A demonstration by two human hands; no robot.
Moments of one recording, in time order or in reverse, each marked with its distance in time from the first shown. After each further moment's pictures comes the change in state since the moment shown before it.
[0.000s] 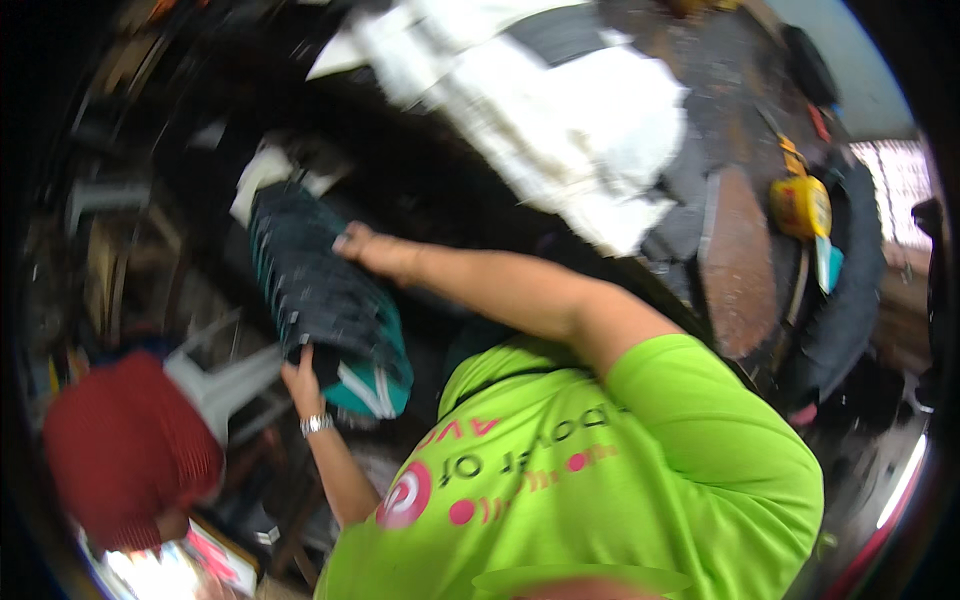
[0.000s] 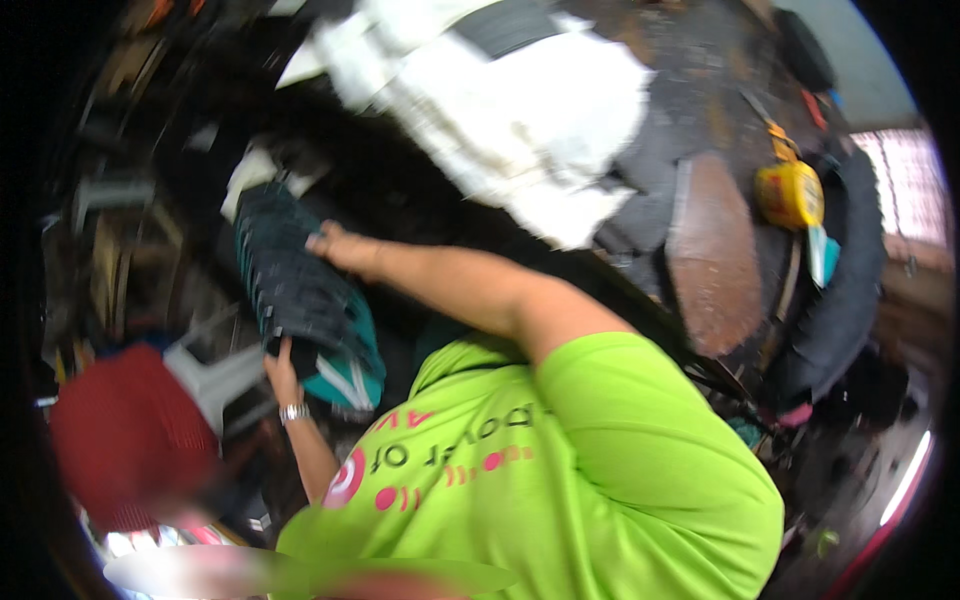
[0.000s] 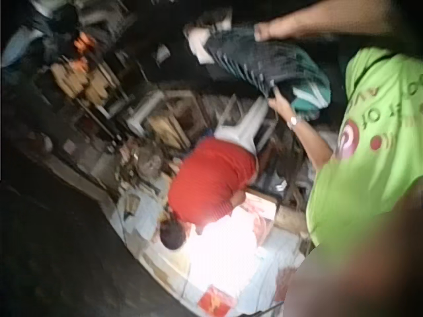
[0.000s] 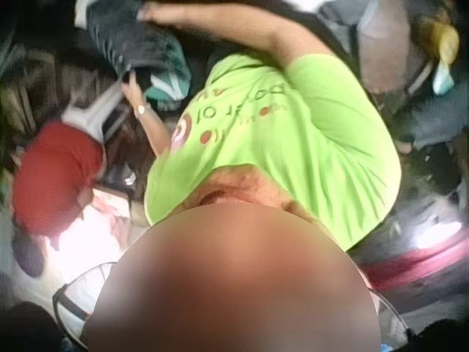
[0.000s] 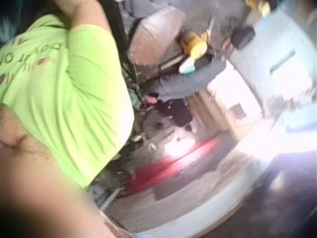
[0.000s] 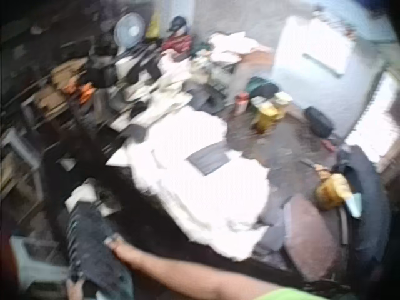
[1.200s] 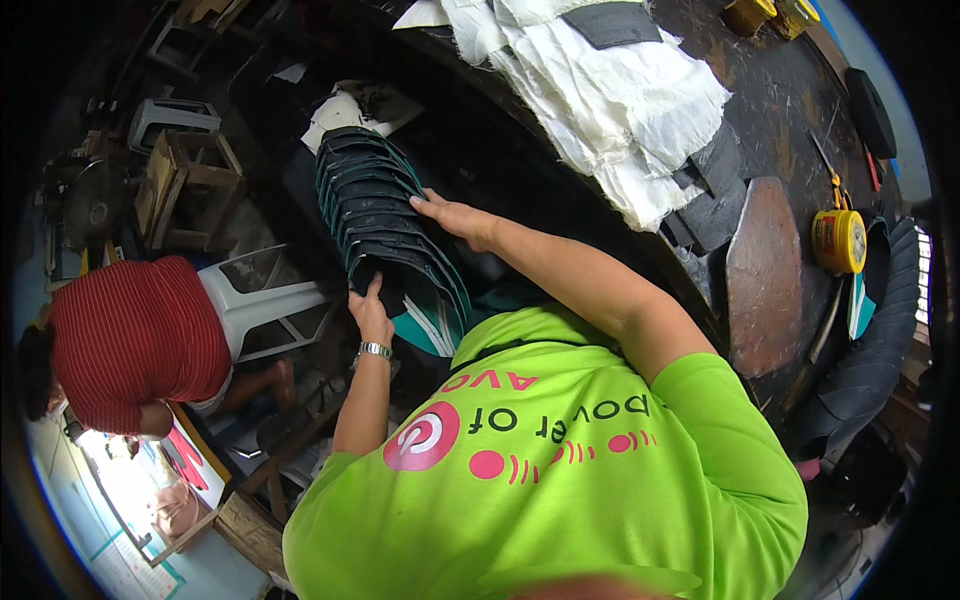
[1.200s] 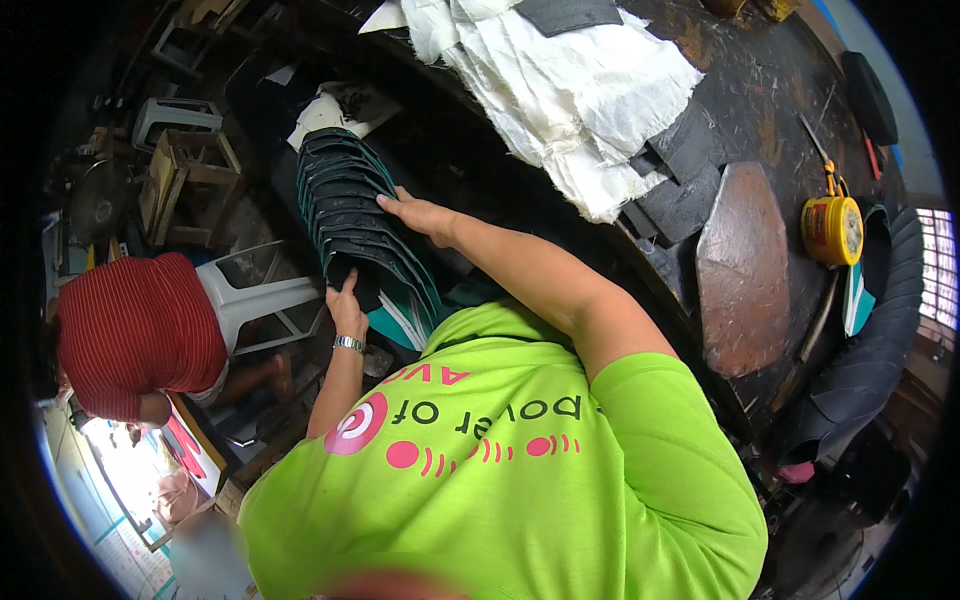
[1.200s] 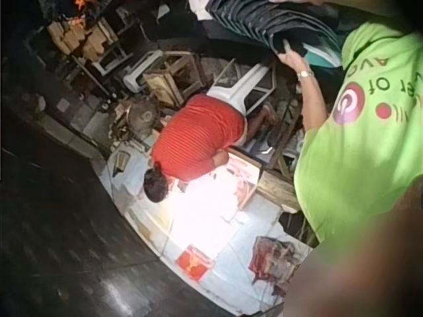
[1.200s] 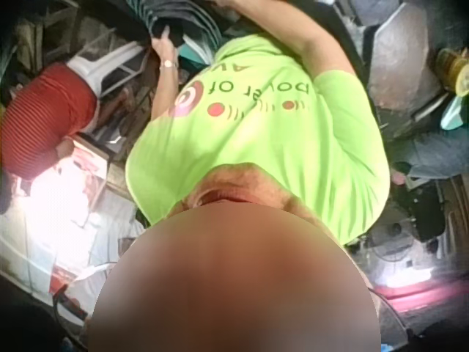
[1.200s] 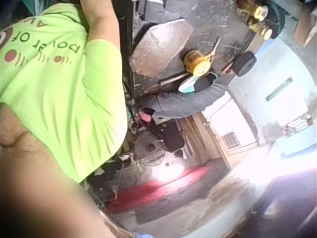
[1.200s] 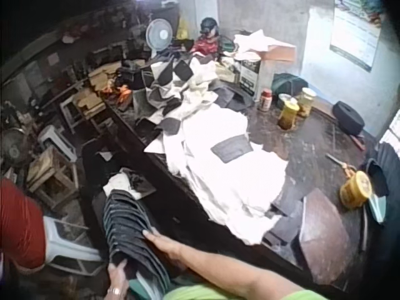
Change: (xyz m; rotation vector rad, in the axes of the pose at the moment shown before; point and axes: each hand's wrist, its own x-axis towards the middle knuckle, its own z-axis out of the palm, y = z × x) left_hand -0.051 -0.005 0.095 -0.395 0.212 -0.012; right_hand -0.055 0.013 -0.019 -0.106 -0.105 0.035
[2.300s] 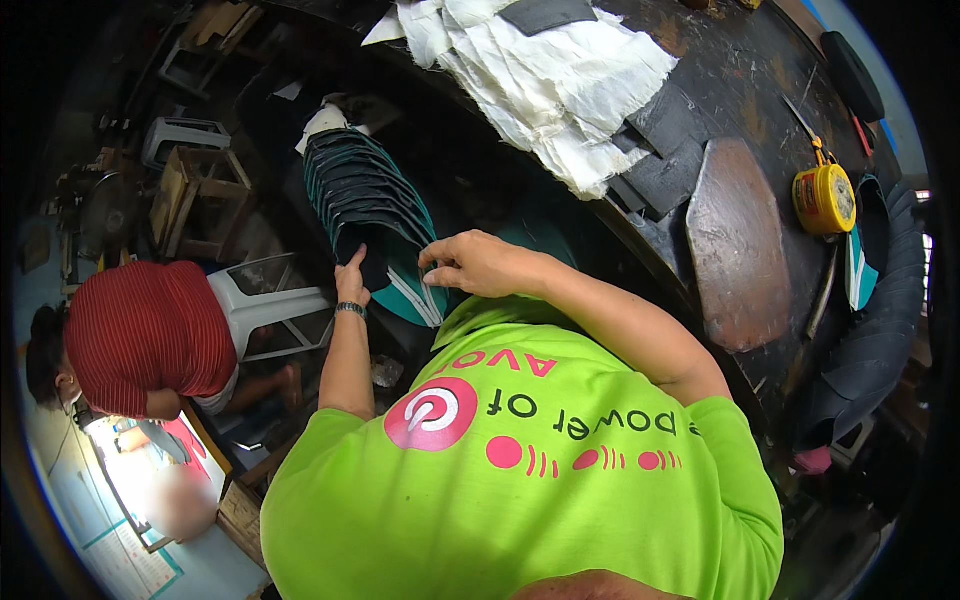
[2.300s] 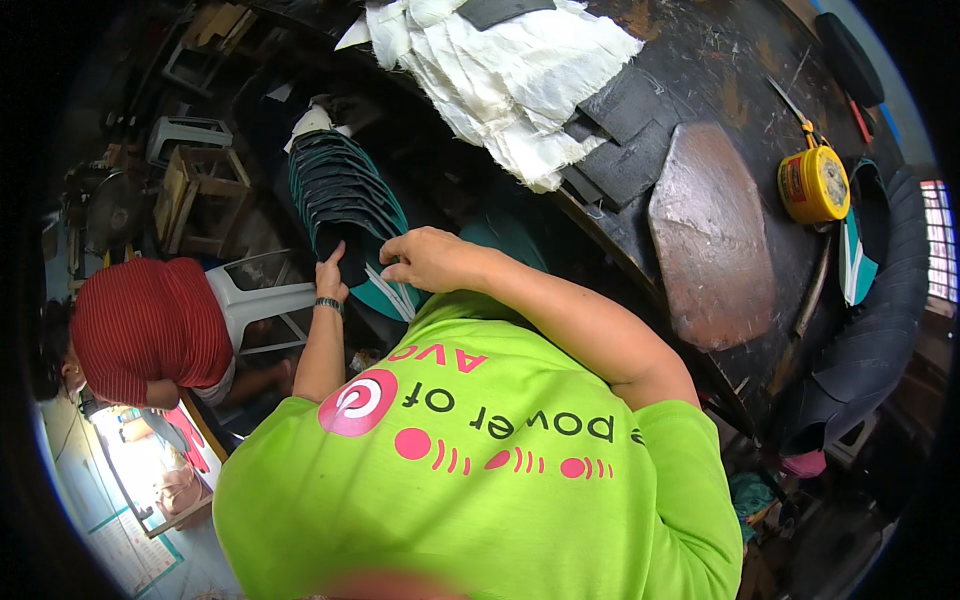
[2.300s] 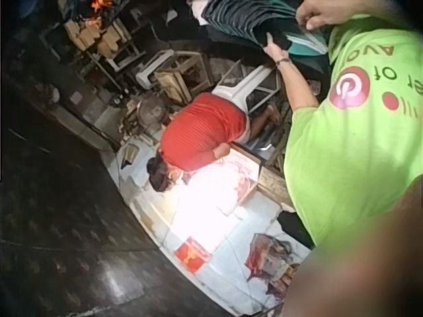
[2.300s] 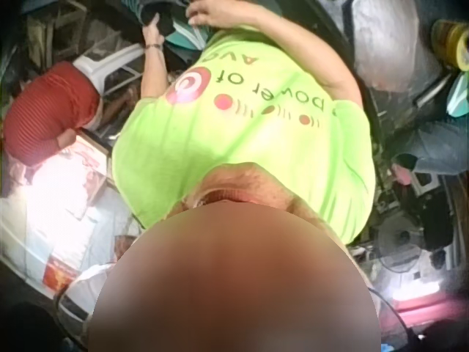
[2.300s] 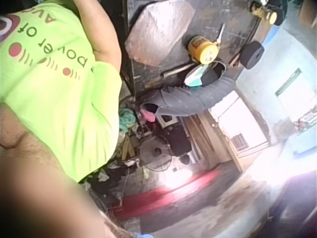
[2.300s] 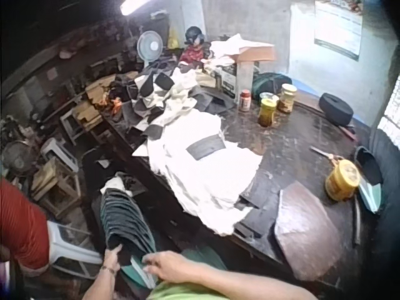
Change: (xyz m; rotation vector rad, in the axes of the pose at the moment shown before) left_hand 0.040 0.015 0.021 0.077 -0.058 -0.185; right_hand -0.163 0.002 0.000 -0.699 -0.002 -0.444
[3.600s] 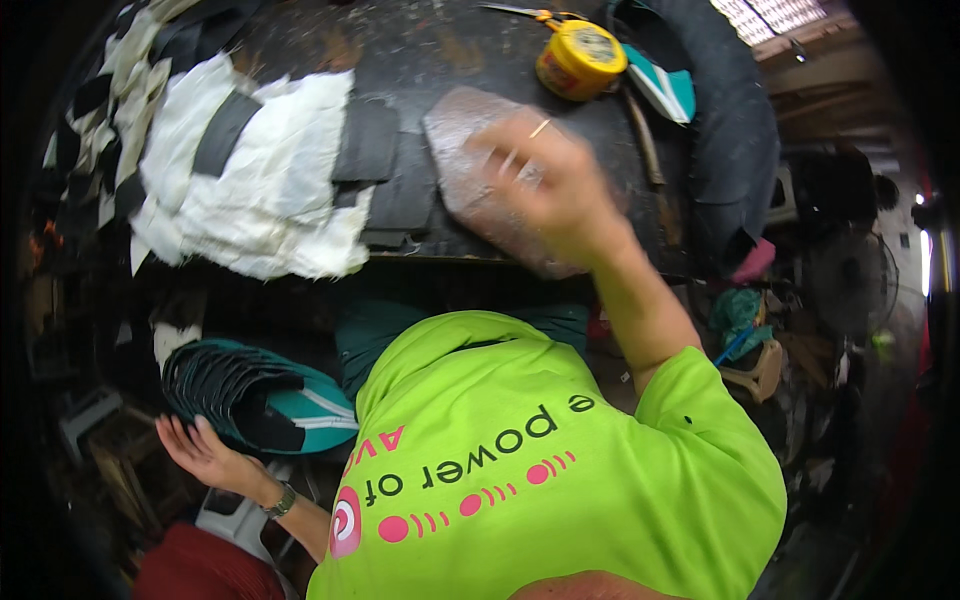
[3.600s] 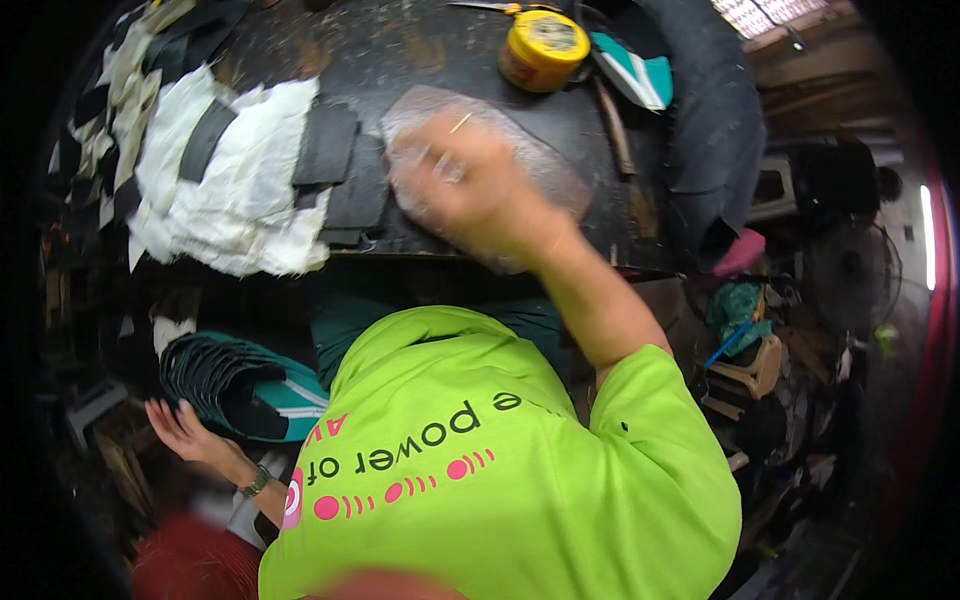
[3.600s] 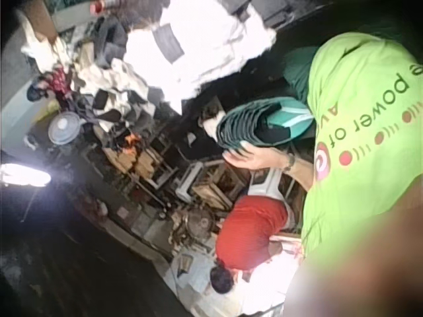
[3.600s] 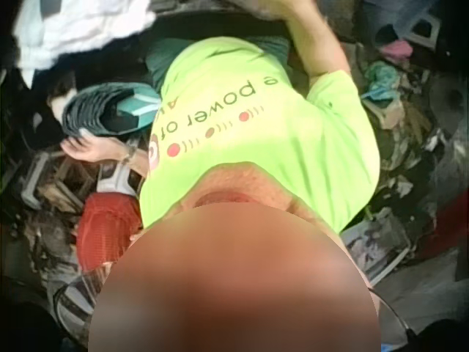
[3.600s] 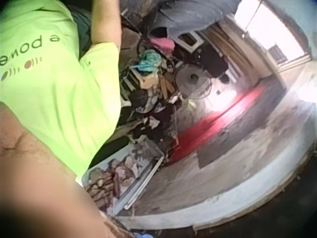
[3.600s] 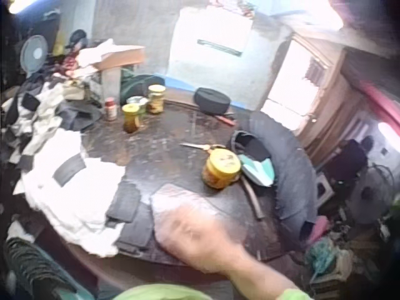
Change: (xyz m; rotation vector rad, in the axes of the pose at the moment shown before) left_hand -0.128 0.152 0.101 0.346 -0.165 0.991; right_hand -0.248 -0.020 -0.121 -0.542 1.193 0.007
